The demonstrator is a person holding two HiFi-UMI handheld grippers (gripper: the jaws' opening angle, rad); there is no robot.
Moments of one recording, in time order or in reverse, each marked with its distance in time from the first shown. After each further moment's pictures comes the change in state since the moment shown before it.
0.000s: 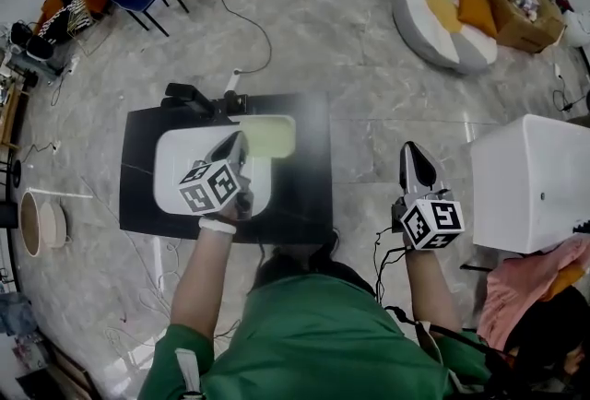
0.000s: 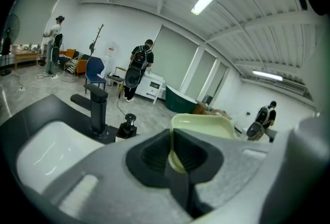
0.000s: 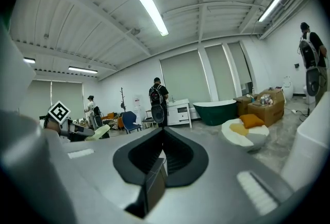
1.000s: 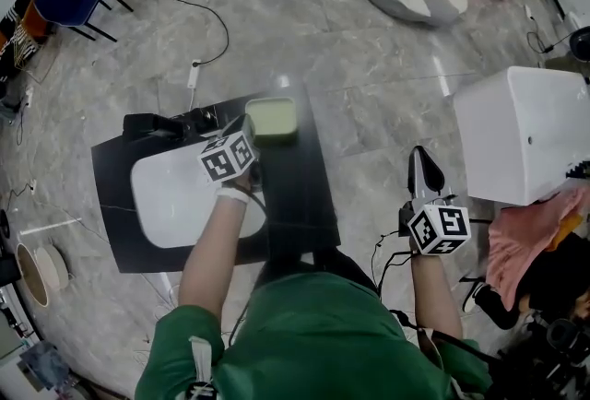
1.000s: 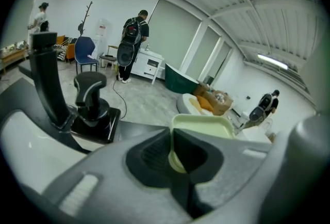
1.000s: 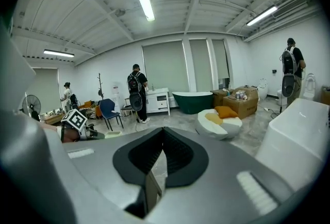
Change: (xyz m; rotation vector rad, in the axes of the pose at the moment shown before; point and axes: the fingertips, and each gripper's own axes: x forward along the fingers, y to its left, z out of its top) left arm 0.204 0.067 -0.057 0.009 0.238 -0.010; right arm 0.043 -0.041 -0.048 0.018 0.134 -0.260
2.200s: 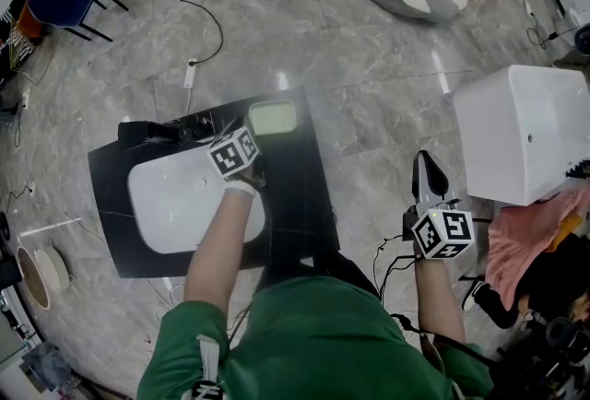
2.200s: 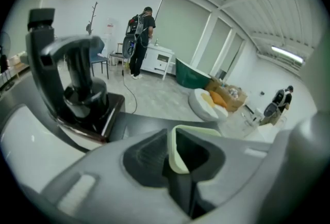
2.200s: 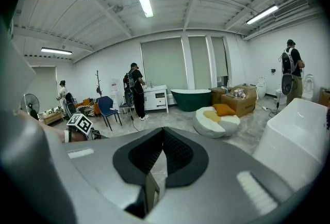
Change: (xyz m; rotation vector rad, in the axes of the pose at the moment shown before) left arm 0.052 0.030 -0.020 -0.016 0.054 0.143; right arm 0.016 -0.021 -0.007 0.003 0.038 -0.019
